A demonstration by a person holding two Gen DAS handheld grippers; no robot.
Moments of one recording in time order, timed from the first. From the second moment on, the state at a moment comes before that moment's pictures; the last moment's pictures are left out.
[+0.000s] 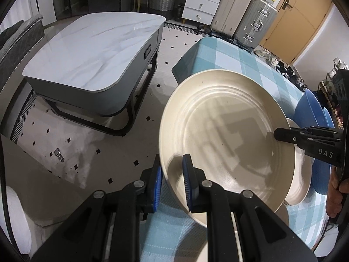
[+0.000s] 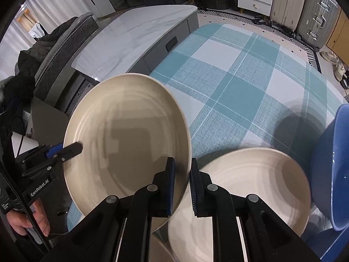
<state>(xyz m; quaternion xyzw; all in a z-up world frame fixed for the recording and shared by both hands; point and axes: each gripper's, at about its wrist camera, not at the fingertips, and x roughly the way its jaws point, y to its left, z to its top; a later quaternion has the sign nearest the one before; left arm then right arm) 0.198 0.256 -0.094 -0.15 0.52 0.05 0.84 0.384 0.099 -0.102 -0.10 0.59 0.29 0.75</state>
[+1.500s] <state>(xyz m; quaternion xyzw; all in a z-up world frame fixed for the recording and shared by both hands) 0.081 0.194 -0.108 -0.11 0.53 0.02 0.84 0.228 0.028 -0.112 -0.08 0.59 0.27 0.75</state>
